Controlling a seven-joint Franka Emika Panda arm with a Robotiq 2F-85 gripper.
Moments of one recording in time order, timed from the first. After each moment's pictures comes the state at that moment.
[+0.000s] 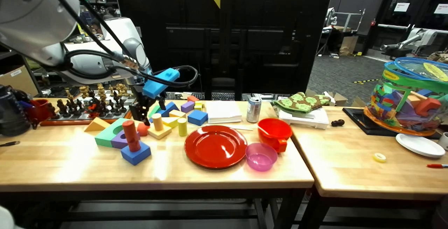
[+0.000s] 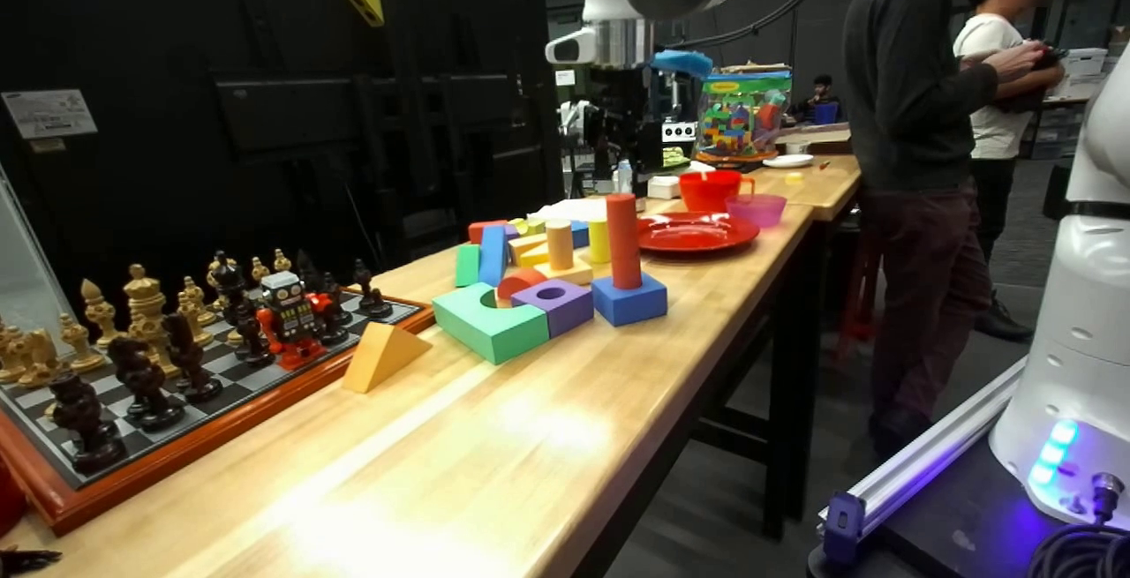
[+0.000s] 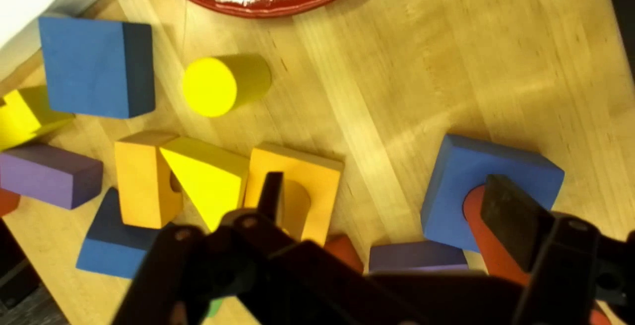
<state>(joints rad) 0.24 -0.23 0.23 -2.38 -0.14 2.31 -0.99</state>
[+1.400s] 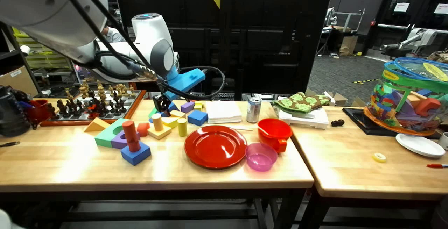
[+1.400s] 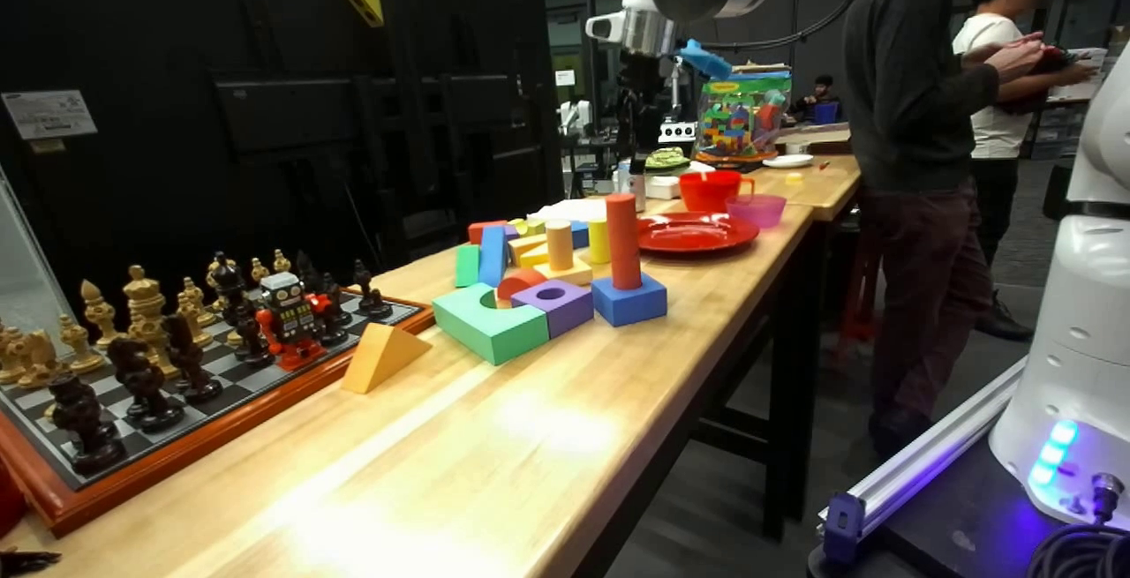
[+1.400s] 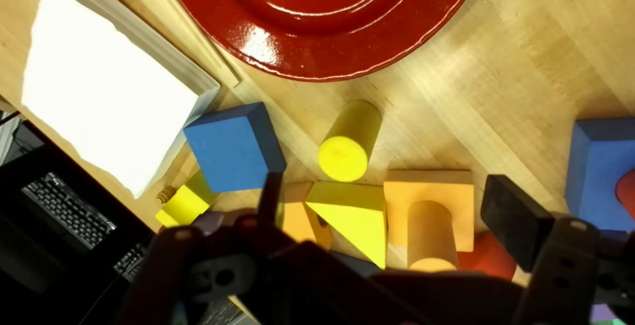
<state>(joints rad) 0.22 -0.25 0.07 -2.40 -0.09 2.50 -0.84</state>
